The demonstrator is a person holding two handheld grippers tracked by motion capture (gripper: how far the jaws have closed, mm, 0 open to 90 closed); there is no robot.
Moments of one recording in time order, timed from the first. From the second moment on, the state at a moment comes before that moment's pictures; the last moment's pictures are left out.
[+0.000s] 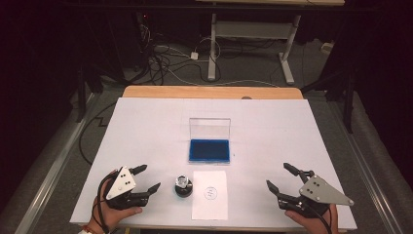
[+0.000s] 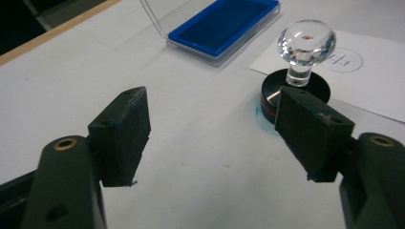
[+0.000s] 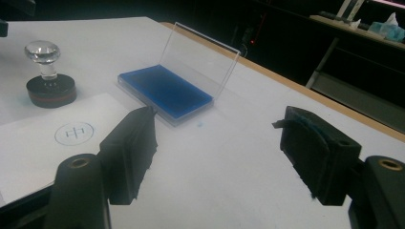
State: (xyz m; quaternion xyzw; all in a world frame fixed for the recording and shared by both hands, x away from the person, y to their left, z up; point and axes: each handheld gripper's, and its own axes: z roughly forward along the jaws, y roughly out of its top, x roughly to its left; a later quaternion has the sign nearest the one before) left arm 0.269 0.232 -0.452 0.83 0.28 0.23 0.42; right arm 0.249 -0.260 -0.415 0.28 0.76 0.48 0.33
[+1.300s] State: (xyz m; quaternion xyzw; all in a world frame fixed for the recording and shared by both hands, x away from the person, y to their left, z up) left arm 0.300 0.161 -0.405 0.94 0.22 0.08 0.27; right arm 0.272 -0.246 -0.425 0.29 0.80 0.43 0.31
